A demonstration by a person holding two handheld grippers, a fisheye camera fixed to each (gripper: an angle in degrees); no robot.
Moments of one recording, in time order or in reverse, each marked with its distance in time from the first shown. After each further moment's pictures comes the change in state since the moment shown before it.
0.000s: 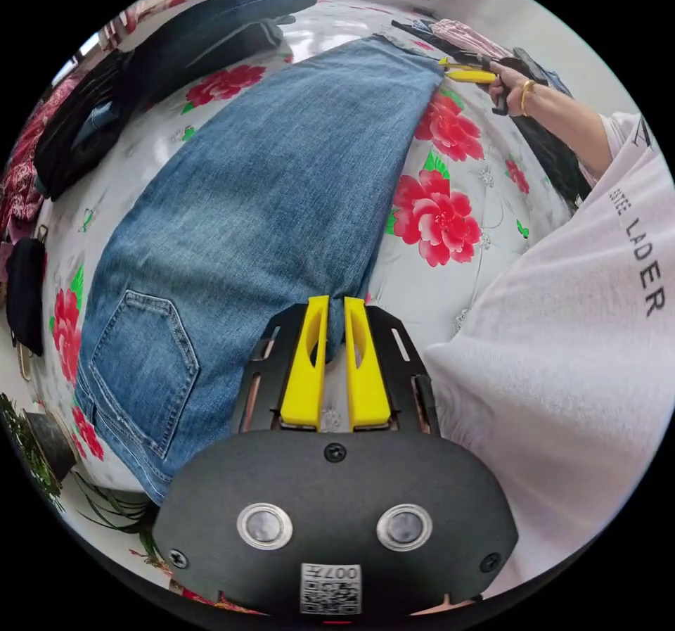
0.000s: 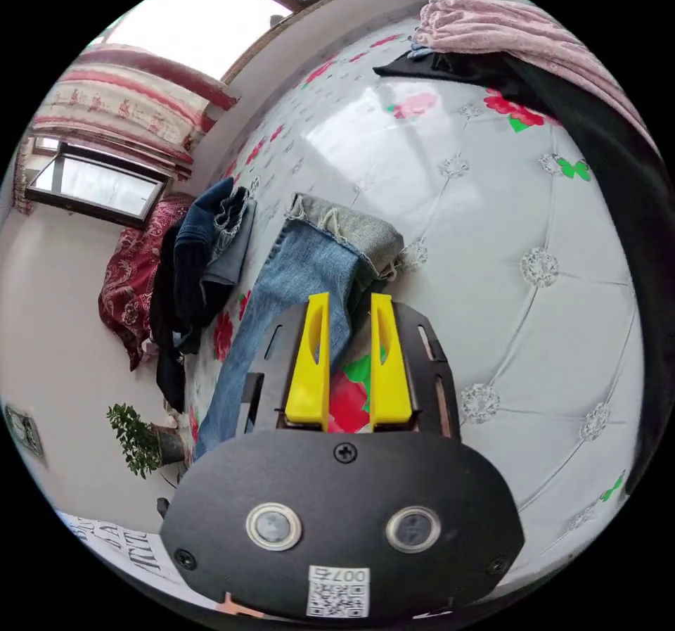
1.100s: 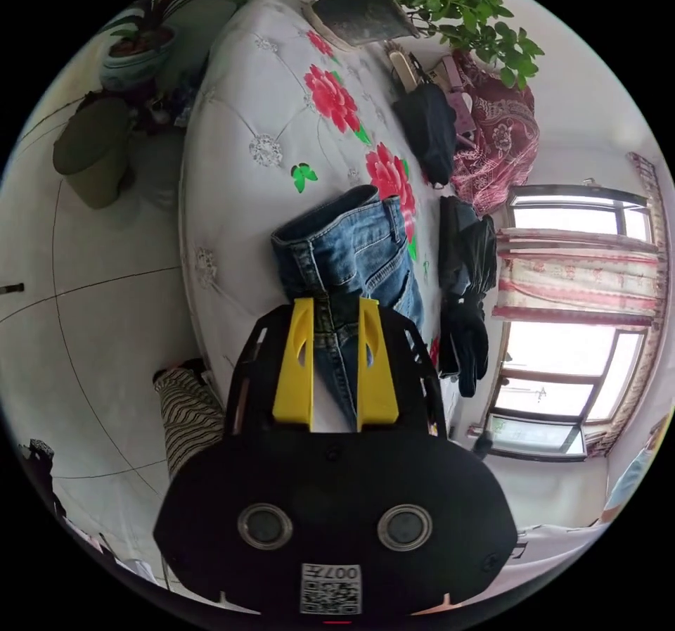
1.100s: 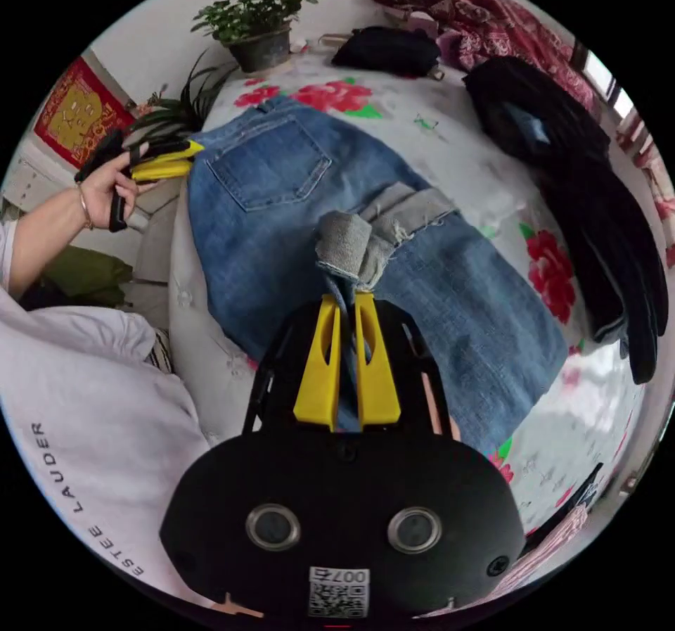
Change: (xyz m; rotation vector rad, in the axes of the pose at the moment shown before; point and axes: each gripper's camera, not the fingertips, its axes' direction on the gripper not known) left arm -0.168 0.375 0.049 0.802 0.457 -1.602; right arm -0.320 0.399 0.186 -0.780 0.192 -1.579
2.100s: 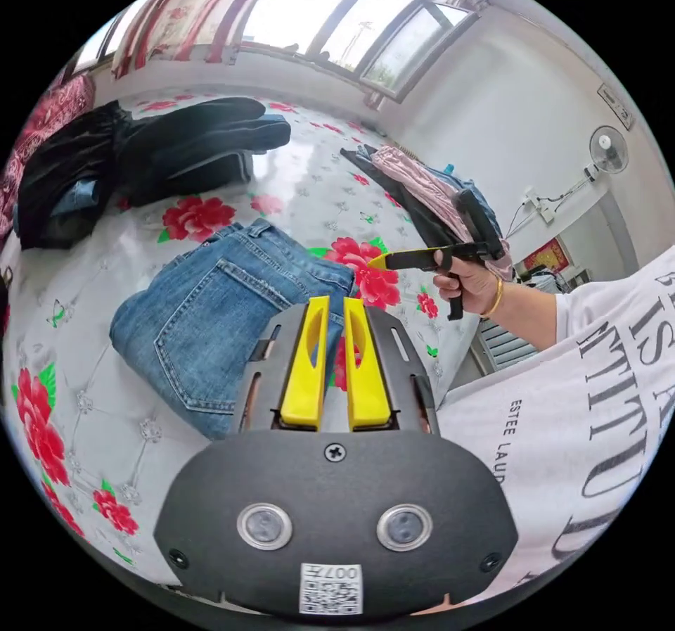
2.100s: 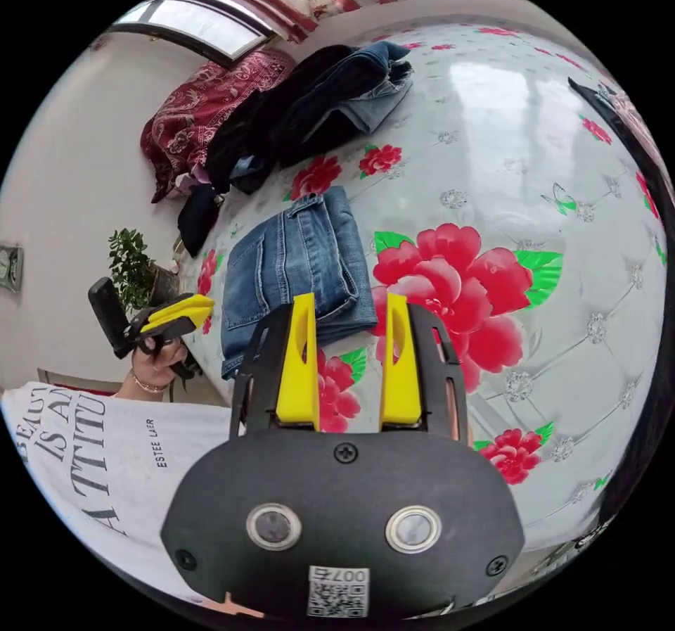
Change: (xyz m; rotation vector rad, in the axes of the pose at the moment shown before) left arm 0.269 0.199 0.159 -0.725 0.161 1.468; right arm 0.150 0.286 -0.090 0.484 -0.336 1.035
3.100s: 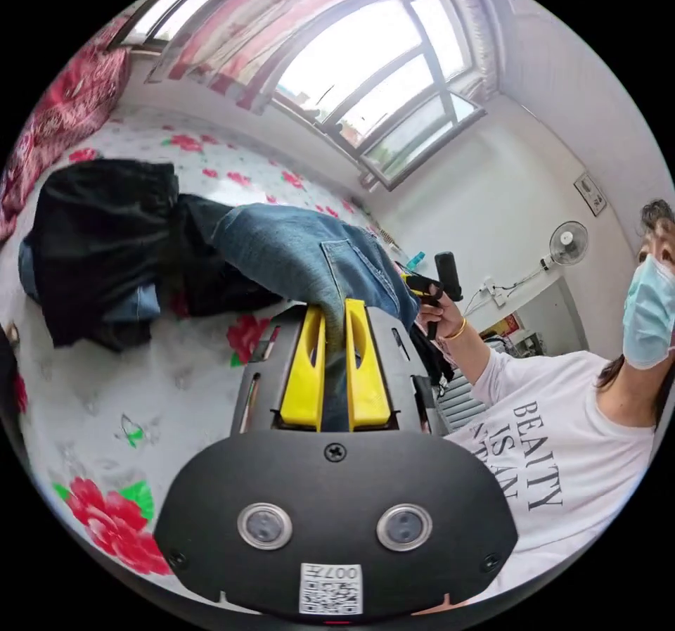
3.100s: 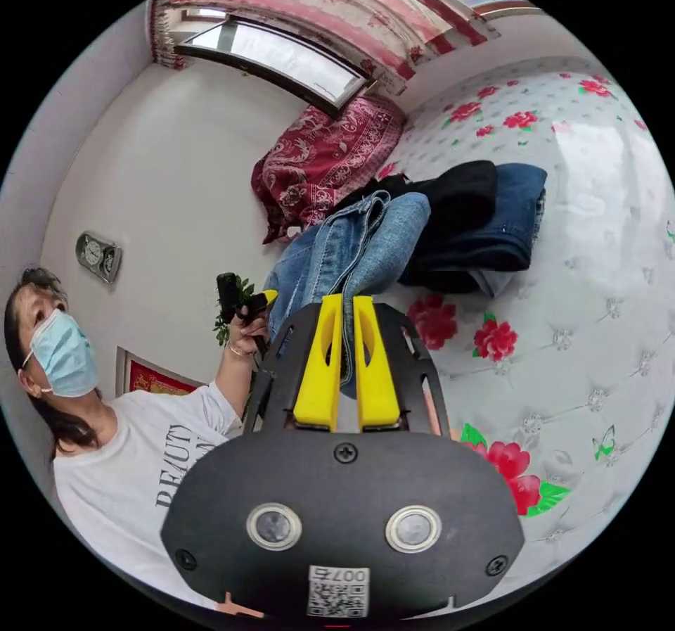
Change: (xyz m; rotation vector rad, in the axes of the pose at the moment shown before) left arm -0.129 -0.212 -0.166 0.229 0.193 -0.067; right arm -0.078 -0.237 -0.113 0.152 -0.382 -0.214
